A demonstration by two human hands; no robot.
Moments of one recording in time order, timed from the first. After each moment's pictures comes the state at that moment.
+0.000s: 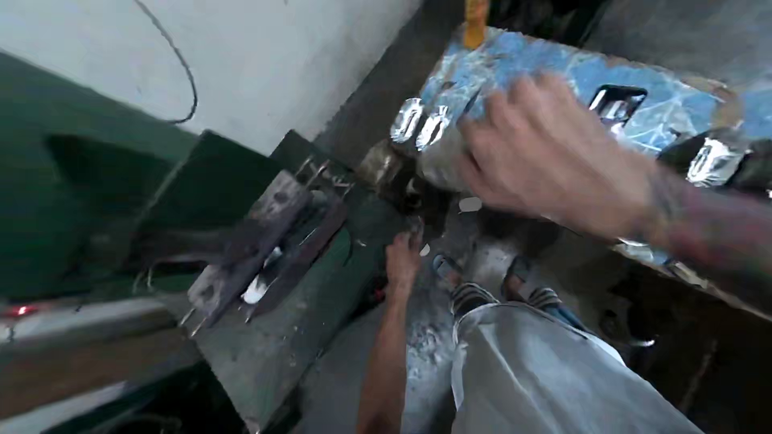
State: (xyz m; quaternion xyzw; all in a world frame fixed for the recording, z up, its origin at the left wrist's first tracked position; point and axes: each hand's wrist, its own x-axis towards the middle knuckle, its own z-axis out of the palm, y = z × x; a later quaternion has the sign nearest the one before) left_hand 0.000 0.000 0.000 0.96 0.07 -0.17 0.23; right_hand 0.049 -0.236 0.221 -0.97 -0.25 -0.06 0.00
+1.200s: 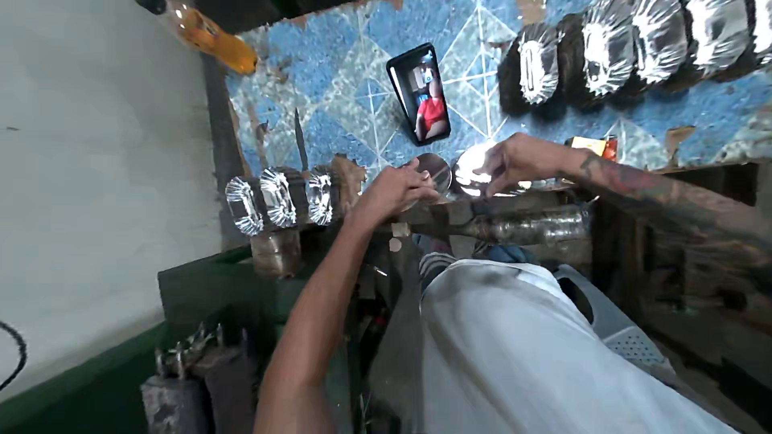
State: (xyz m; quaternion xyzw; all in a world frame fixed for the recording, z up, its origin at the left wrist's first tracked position) left_hand 0.164 -0.253 -0.005 0.71 -0.59 -0.35 0.18; right_hand -0.016 -0.509 -0.024 -0.88 -0.04 0.20 0.42
